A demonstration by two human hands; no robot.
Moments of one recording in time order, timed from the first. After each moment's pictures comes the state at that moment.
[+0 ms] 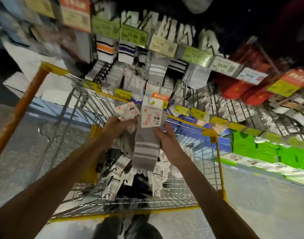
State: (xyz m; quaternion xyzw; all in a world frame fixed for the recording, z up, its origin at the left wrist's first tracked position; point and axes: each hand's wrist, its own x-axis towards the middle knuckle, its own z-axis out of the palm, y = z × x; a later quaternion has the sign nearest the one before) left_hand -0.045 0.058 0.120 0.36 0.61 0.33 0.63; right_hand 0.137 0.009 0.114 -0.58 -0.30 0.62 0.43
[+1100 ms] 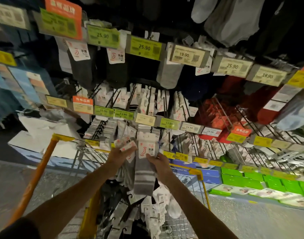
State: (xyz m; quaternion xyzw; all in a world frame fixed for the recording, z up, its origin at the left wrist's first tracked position) left_hand -0.027 0.128 0.214 0.40 0.60 0.33 0.60; right_hand 0.143 0.079 0.198 -0.63 -0.24 0.58 0.46
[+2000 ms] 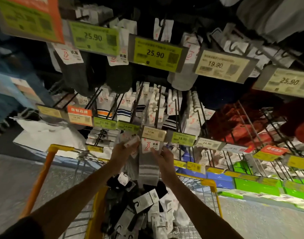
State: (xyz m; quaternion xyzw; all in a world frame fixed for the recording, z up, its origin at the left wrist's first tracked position) left_hand -0.021 0.221 0.199 0.41 0.62 0.32 0.59; right_hand 0.144 0.171 0.176 -0.60 -0.32 0.51 0.53
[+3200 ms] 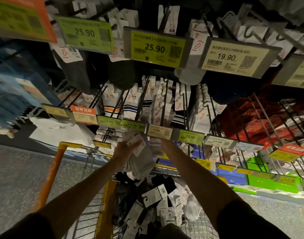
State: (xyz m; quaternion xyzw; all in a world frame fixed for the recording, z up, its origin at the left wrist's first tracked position) left_hand -0.039 0.239 0.162 0.40 0.68 0.26 0.56; right_hand 0.142 0.238 0.217 -0.70 -0.22 0.60 0.32
